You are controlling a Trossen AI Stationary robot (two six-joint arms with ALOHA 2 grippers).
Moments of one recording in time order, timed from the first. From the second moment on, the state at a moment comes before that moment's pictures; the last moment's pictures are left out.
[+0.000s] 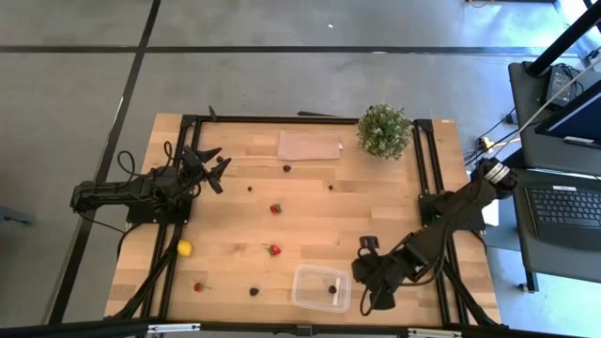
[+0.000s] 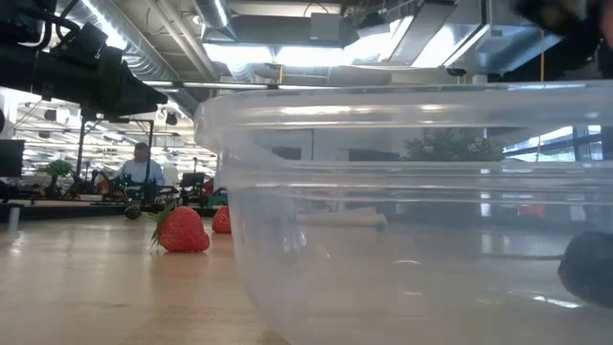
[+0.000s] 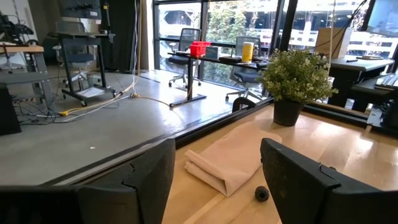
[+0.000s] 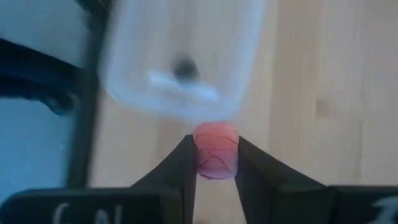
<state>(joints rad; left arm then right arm) 0.07 0.00 0.05 -0.07 -0.70 -0.09 0.73 1.60 1.21 -0.70 0.19 0.57</state>
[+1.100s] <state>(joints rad) 0.07 0.00 0.05 -0.07 -0.70 -0.10 0.61 2.02 1.48 -0.69 0.08 0.48</state>
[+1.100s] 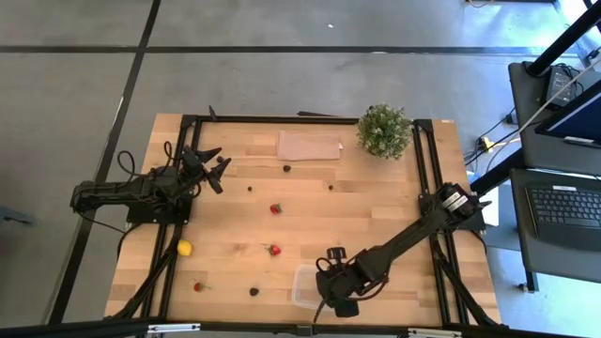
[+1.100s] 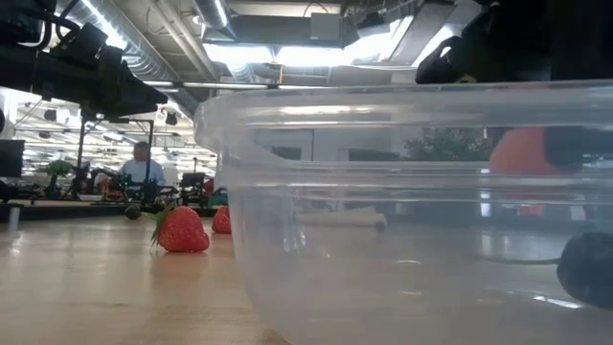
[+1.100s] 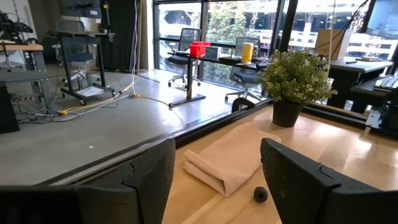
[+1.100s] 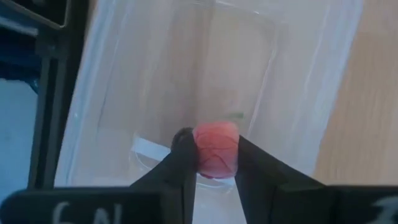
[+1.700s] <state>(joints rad) 0.06 0.00 0.05 -0.07 -0.70 -0.10 0.61 2.01 1.49 -0.69 -0.04 0.47</state>
